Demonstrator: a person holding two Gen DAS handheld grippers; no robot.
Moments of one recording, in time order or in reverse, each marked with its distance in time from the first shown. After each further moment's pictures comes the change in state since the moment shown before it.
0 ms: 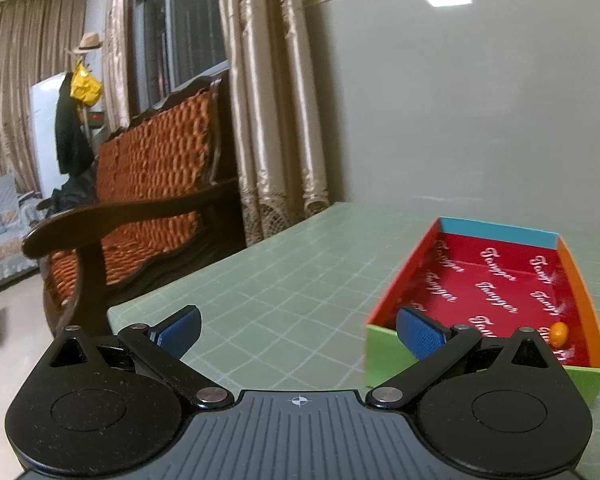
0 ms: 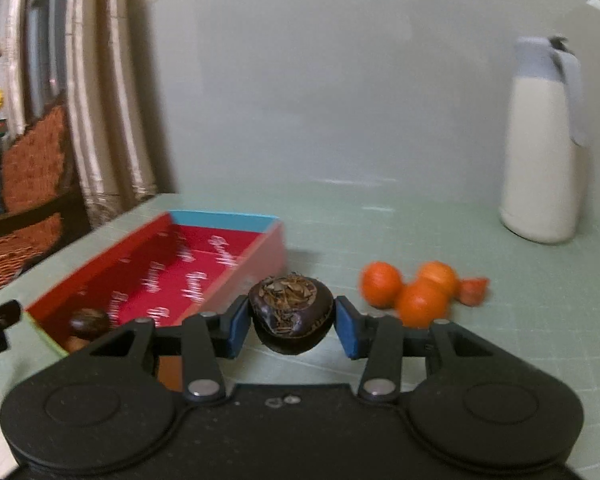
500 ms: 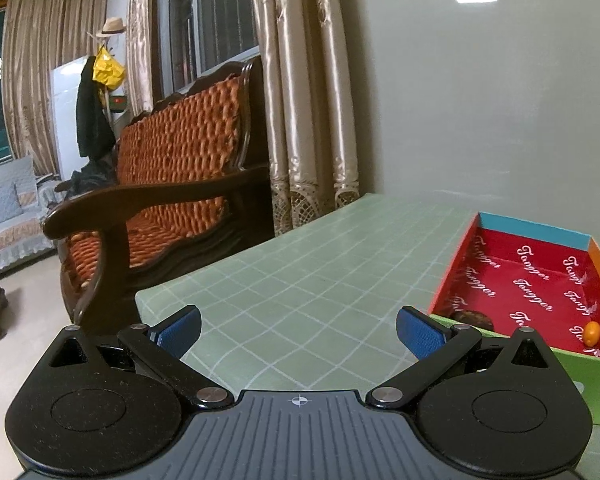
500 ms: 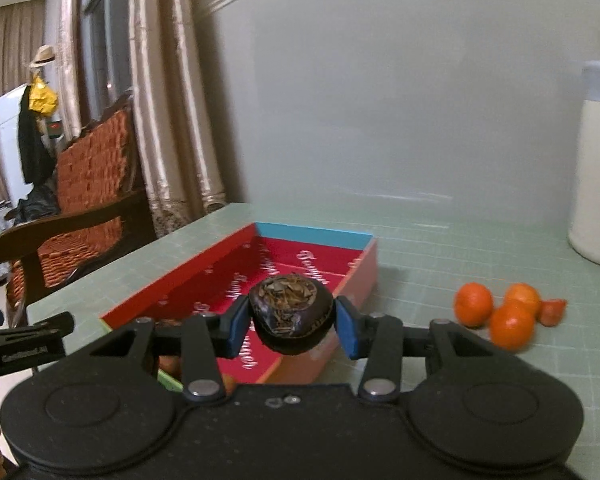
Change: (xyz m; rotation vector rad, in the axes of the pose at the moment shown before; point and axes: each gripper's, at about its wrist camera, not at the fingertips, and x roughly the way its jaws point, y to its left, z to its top) left arm 0.007 0.028 -0.006 -0.040 0.032 0.048; right arm 0.001 0.045 0.006 -0.048 -0.030 0.162
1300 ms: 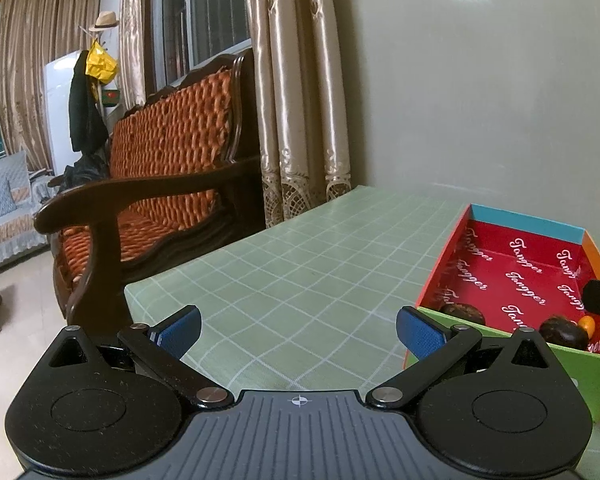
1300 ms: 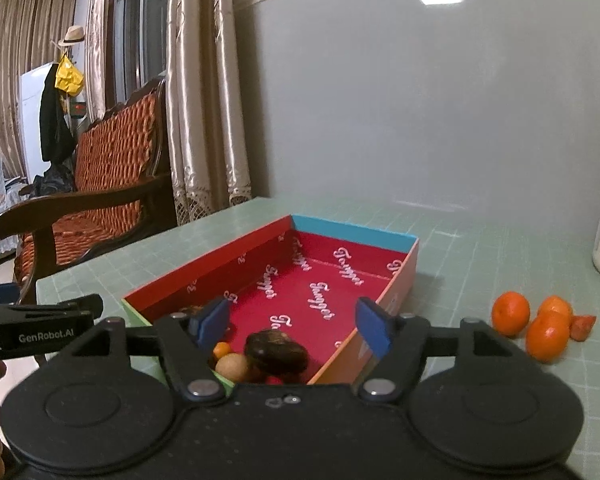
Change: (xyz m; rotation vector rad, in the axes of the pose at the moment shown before) left arm 0.002 -0.007 -0.002 0.007 0.019 -0.021; right arm 0.007 0.028 -0.012 -0.082 -0.017 0.025
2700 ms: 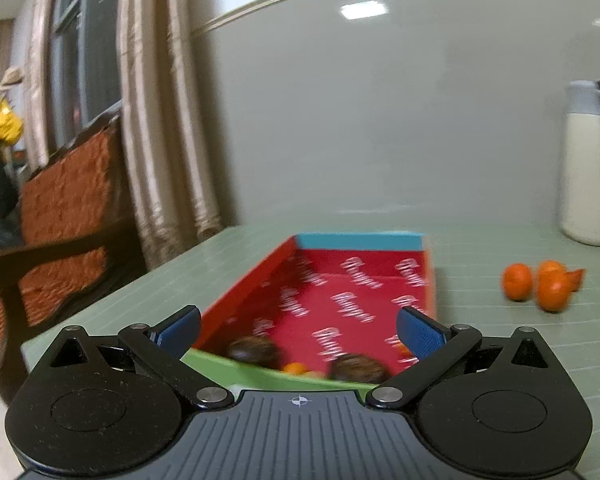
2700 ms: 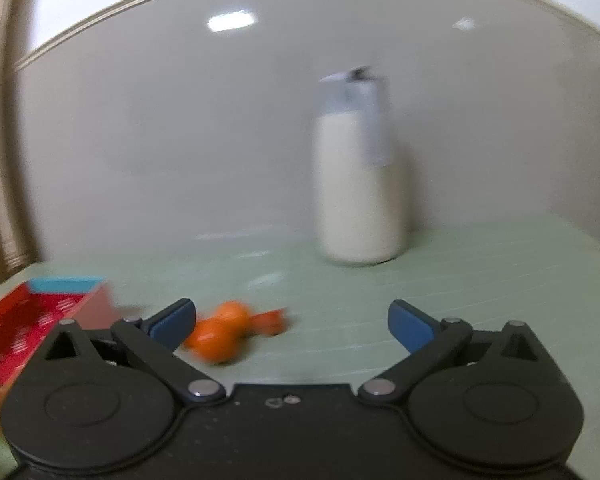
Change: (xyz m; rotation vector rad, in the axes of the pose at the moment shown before) left arm -0.057 -0.120 0.002 0.164 -0.132 -0.260; right arm -0.090 -0.142 -0.022 0.254 -0.116 -0.647
